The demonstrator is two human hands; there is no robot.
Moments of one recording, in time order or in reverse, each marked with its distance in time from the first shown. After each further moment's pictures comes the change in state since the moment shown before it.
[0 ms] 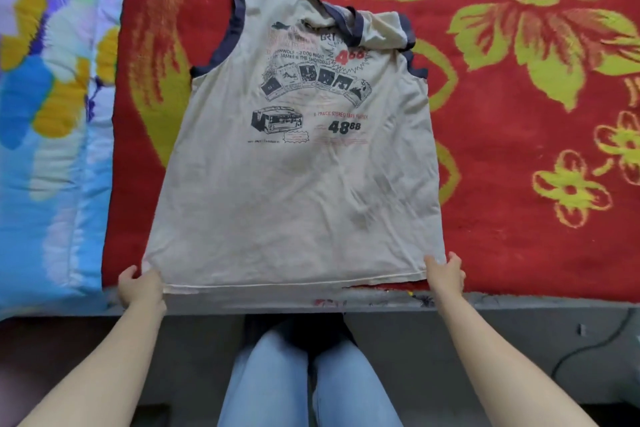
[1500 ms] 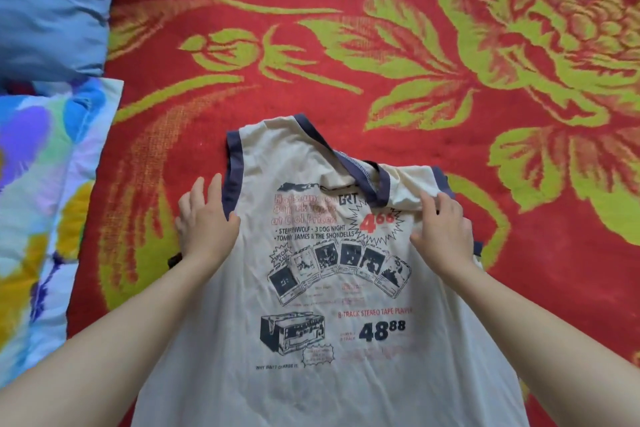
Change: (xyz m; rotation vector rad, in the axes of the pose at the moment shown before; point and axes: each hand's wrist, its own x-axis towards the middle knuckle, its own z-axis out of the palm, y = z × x) left_hand -0.056 0.225 0.299 1.042 -0.358 1.120; right_hand 0.084 -0.344 0.047 -0.743 0.225 -0.876
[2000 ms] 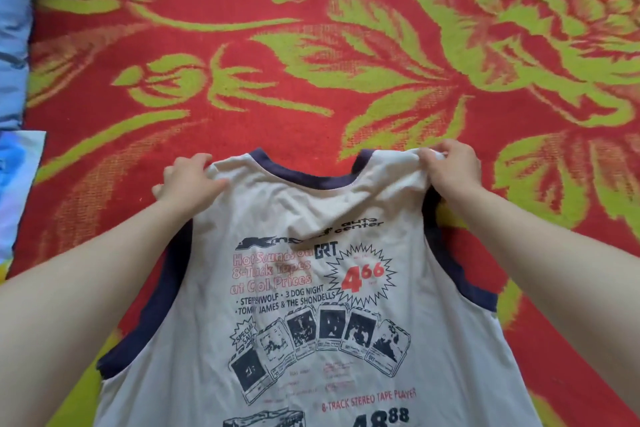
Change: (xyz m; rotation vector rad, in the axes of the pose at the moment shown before) left_hand 0.145 0.091 0.008 0.070 -0.143 -0.010; right_hand 0.159 0.018 -0.042 0.763 0.117 0.334
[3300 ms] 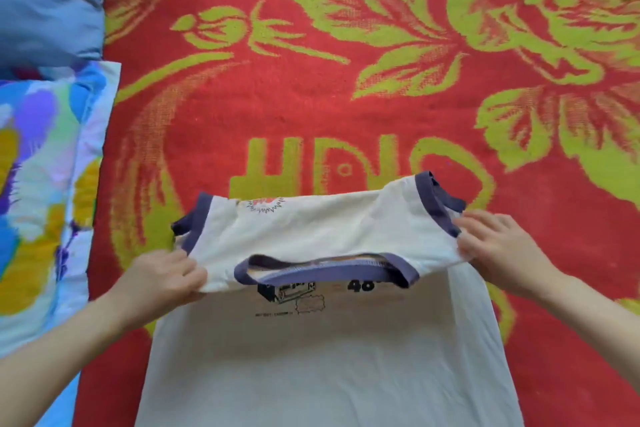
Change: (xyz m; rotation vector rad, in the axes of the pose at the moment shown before) left_hand -0.217 -0.188 -0.002 0.383 0.262 1.271; right_hand -0.166 0.152 -0.095 -0.712 -0.130 -1.232
